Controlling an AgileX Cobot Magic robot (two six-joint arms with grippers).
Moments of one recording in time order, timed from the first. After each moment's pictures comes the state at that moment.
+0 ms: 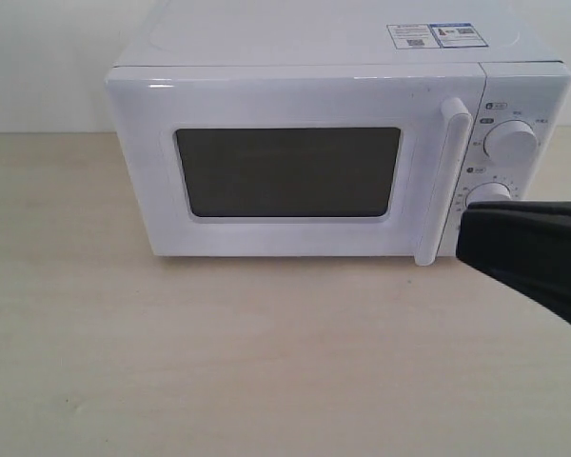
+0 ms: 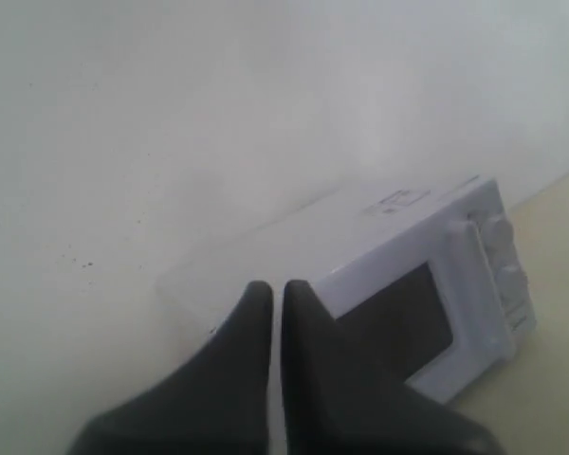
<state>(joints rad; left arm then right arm) -0.18 0.01 -0.64 -0.58 0.68 0.81 0.63 0.53 -0.45 1.26 0.39 -1.04</state>
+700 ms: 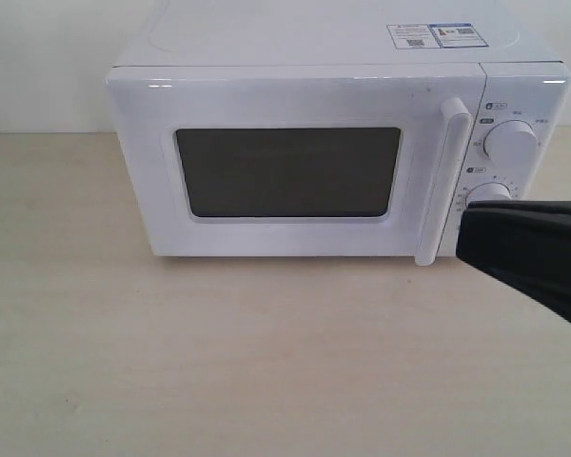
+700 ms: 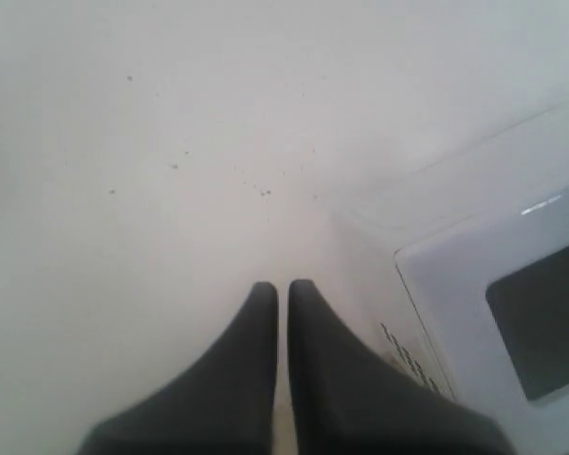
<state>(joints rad) -0.10 0.01 -0.32 -0.38 0.25 0.74 0.63 0.53 -0.45 1.26 0.39 -1.04</state>
